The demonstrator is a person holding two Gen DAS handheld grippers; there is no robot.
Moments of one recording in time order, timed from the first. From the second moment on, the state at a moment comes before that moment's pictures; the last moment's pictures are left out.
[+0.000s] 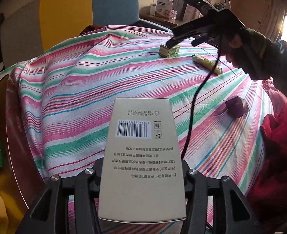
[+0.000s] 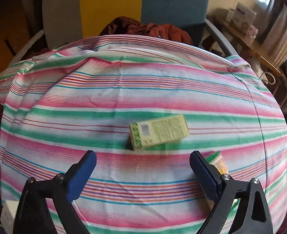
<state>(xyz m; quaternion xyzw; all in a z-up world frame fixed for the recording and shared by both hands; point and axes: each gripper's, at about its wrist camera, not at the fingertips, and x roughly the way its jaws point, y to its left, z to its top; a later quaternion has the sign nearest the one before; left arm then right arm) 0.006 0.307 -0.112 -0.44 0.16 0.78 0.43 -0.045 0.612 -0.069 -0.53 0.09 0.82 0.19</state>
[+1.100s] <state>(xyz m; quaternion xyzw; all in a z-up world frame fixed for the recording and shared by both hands) 0.007 0.307 -0.116 -0.41 0.16 0.79 0.42 -0.027 0.562 -0.102 -0.57 0.11 0.80 0.15</state>
